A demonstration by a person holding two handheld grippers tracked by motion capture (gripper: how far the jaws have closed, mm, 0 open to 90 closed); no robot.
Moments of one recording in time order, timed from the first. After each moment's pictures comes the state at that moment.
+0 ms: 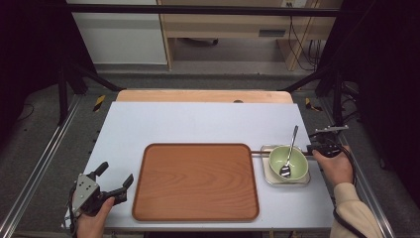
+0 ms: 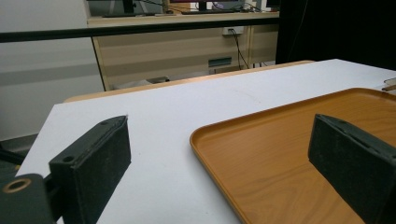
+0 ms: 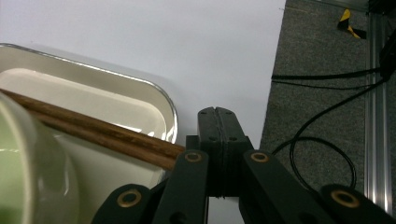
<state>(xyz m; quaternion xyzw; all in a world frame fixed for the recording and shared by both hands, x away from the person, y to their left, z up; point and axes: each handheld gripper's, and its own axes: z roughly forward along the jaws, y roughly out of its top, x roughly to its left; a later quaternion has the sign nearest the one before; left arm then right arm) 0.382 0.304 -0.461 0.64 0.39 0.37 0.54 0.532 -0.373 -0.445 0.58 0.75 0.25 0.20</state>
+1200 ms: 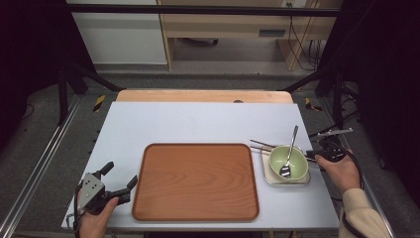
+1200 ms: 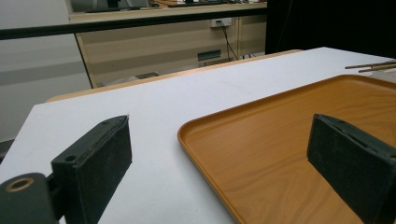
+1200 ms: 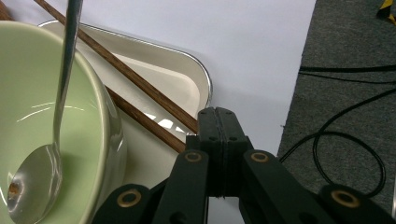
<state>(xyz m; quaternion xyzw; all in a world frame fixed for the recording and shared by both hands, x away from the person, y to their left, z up) 0.387 0.299 -0.467 0.67 0.37 0.35 0.54 0.516 -0.375 -0.439 0.57 0.77 0.26 0.15</state>
